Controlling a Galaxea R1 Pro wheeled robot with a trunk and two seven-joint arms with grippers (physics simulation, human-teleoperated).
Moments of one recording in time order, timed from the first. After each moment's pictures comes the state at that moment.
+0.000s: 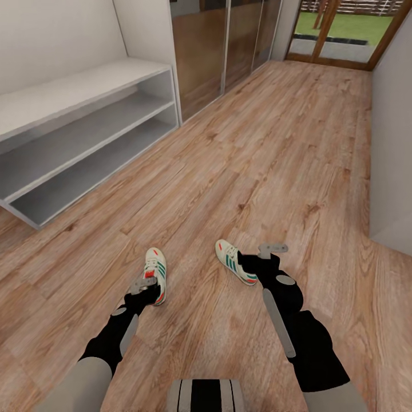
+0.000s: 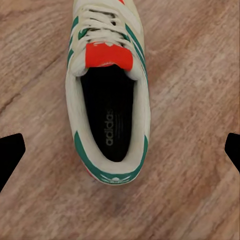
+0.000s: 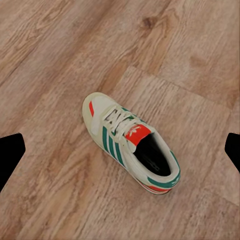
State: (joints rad) left arm -0.64 -0.07 0.18 -0.63 0.02 0.08 -0.01; right arm -0.51 0.08 0.20 -1.51 -0.14 0.63 -0.26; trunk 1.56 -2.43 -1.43
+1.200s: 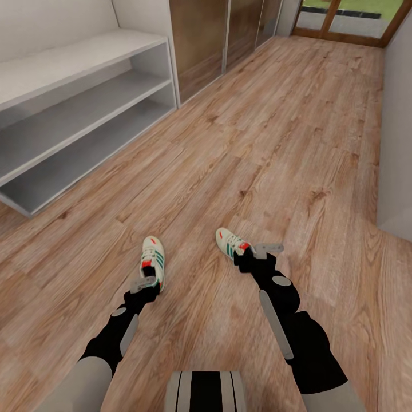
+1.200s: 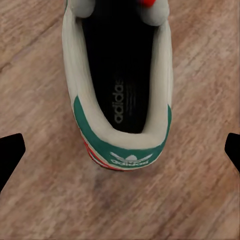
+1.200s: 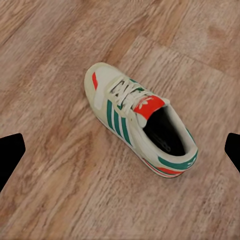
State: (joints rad) left arm -0.64 -0.07 0.18 -0.63 0.02 0.03 0.00; right arm -0.51 0.08 0.23 -1.51 -0.14 0.63 -0.26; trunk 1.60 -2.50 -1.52
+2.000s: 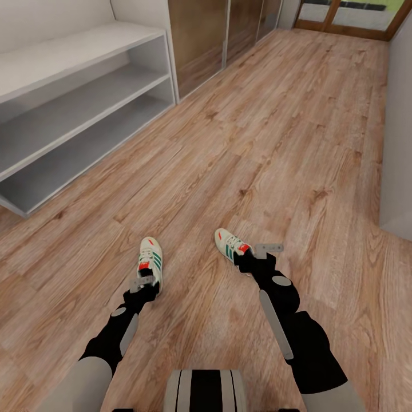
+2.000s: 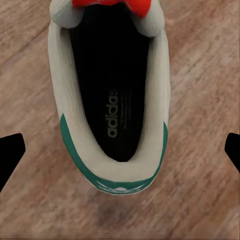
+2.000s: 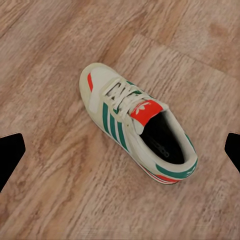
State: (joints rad) left arm -0.64 -0.07 0.18 -0.64 0.02 0.02 0.00; right arm -0.51 0.08 0.23 -1.51 -0.14 0.63 -0.26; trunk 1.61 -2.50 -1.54
